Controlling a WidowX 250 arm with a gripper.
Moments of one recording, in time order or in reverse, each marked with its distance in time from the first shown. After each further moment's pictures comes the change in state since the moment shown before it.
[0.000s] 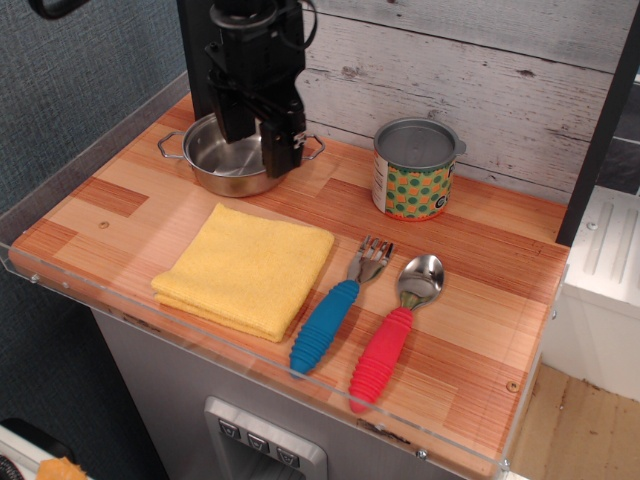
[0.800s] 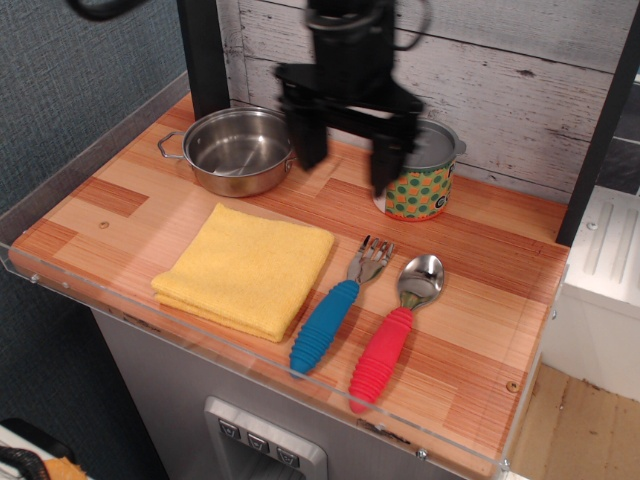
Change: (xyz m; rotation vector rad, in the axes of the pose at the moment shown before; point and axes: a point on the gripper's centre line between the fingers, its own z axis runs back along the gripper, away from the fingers) arm 0.014 -0.078 0.030 -0.068 -0.018 0.278
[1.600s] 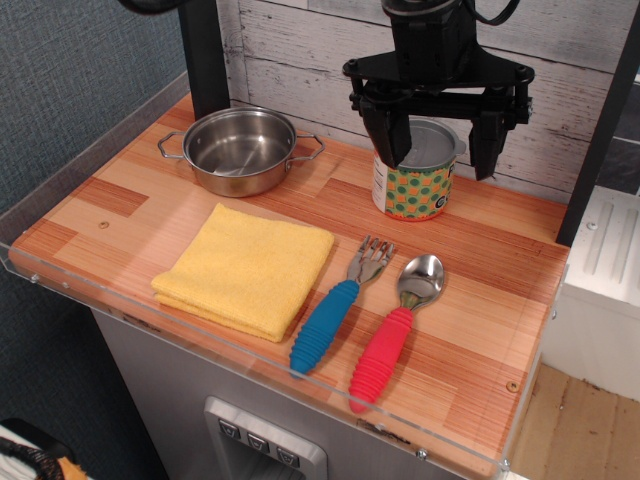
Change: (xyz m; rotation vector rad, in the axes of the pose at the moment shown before) arm 0.025 -0.057 0.014 -0.108 -0.122 0.181
